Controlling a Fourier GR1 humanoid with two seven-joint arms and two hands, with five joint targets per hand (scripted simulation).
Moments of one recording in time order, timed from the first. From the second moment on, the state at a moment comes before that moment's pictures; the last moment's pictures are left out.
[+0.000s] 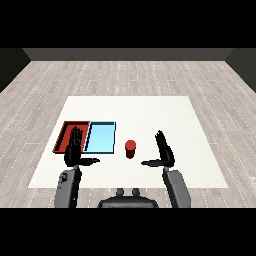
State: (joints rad) left arm 0.00 0.04 0.08 -1.62 0.12 -0.11 -0.44; right arm 0.01 0.00 0.13 -1.56 -0.09 0.01 -0.27
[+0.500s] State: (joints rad) left arm -0.01 0.02 0.06 -1.62 0.09 -0.07 -0.44; right arm -0.04 0.00 0.23 -1.41 -0.19 -0.07 -0.35
